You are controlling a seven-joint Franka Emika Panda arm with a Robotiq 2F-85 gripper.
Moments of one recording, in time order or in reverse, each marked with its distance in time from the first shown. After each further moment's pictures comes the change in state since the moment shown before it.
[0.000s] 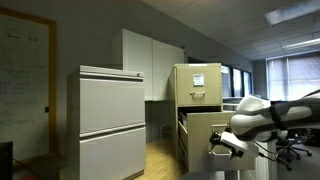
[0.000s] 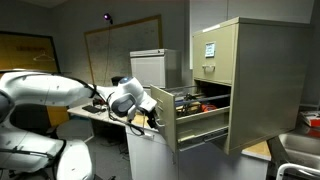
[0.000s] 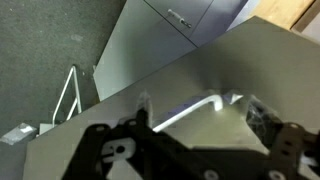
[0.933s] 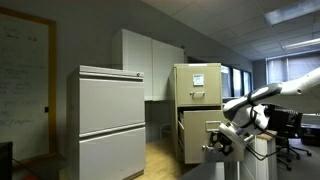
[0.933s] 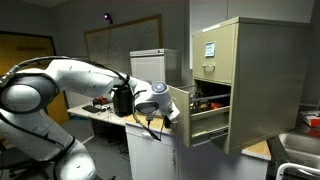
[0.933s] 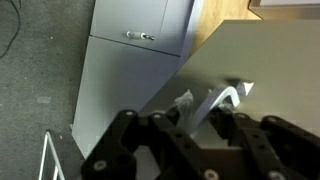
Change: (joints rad) arm 0.151 0.377 -0.315 0.246 0.385 -0.019 -0.247
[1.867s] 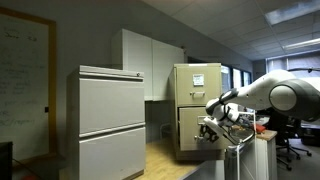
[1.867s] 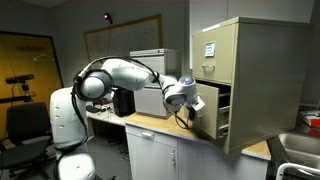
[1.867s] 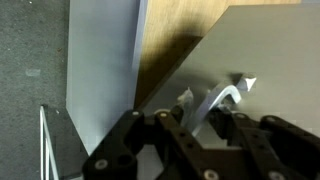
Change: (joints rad) arm -0.030 0.510 -0.012 0.546 0.004 -0.023 0.088
